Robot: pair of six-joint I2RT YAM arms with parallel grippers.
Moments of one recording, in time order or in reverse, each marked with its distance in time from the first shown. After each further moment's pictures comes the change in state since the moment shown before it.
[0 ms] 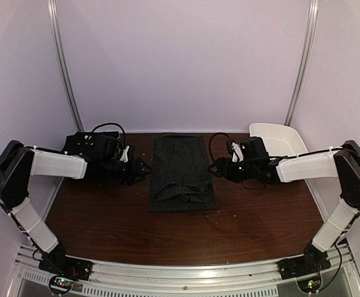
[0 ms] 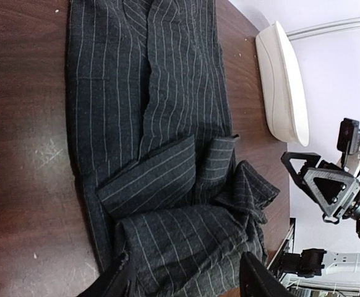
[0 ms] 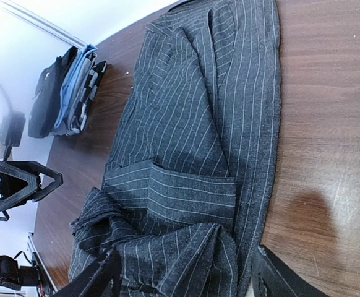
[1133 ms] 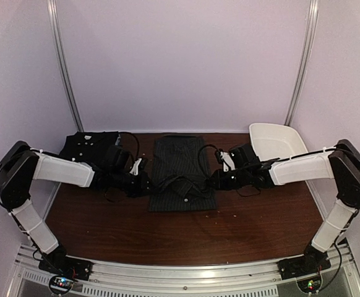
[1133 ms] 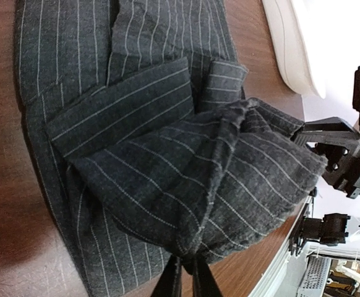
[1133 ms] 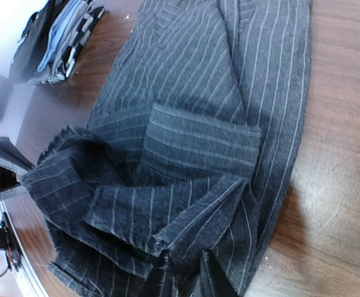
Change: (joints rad) left arm -0.139 -0.002 -0.062 -0.033 -0.028 0.059; right arm 0.093 0.021 0.010 -0.117 0.027 -0.130
